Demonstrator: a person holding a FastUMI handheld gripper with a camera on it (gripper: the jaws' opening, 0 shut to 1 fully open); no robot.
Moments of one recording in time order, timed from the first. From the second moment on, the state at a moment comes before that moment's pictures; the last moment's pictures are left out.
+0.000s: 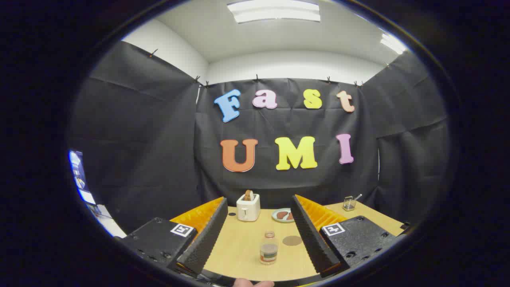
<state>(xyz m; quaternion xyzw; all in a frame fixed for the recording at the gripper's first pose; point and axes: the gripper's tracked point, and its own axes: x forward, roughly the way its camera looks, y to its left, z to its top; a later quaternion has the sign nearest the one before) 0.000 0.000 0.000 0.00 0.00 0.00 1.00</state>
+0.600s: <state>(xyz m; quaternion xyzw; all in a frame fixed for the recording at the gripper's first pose) -0.003 0.003 -0.001 0.00 0.00 0.01 1.00</state>
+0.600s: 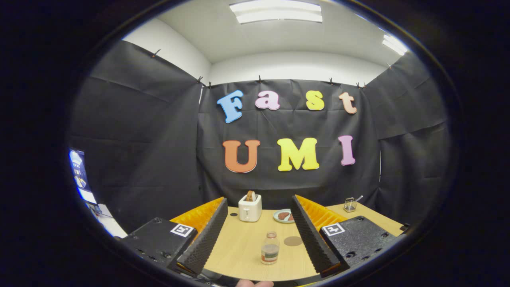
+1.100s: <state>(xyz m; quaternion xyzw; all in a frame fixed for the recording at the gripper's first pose) -0.006 0.007 0.000 0.00 0.00 0.01 1.00</state>
